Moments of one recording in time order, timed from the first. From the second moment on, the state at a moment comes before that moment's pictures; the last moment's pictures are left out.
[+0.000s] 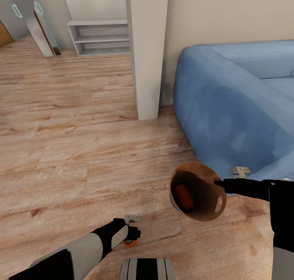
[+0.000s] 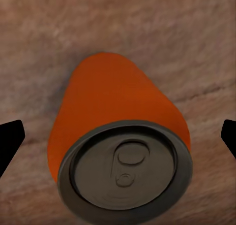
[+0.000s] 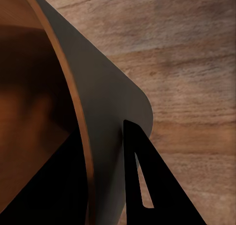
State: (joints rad) left arm -0.81 -0.17 -1.13 -0.17 1.16 0.37 0.19; right arm -0.56 -0.15 -0.46 -1.58 0.66 1.04 1.33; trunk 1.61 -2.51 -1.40
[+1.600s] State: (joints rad) left arm -0.77 -0.16 -1.13 -0.16 1.18 0.34 0.18; right arm -0.56 -0.15 -0.46 -1.58 0.64 1.04 1.33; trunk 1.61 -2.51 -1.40
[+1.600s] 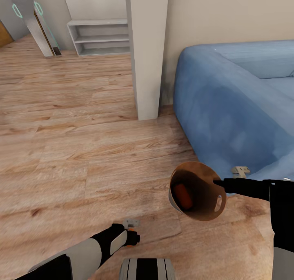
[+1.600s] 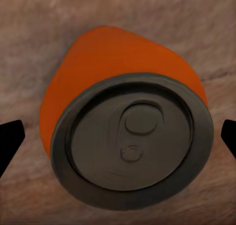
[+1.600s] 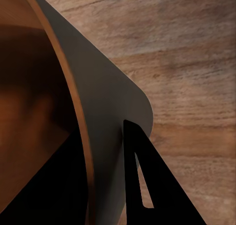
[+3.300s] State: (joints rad) left arm -0.77 0.31 -1.16 -1.51 1.50 0.54 1.10; right arm -0.56 -0.15 -0.46 -1.58 0.64 1.04 1.33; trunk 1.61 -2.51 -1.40
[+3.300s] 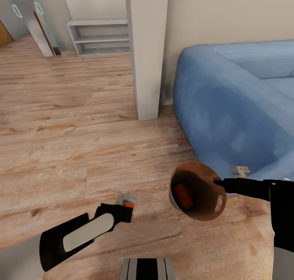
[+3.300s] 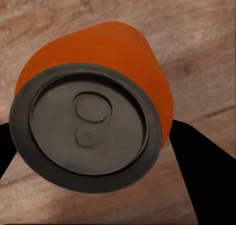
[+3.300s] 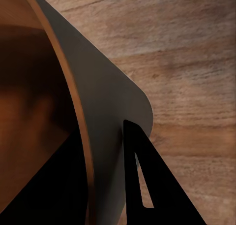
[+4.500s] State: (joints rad) left arm -0.77 0.30 -0.64 -1.53 1.44 1.05 0.02; right arm -0.70 -0.14 -0.43 -1.58 0.68 1.03 1.24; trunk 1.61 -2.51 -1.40
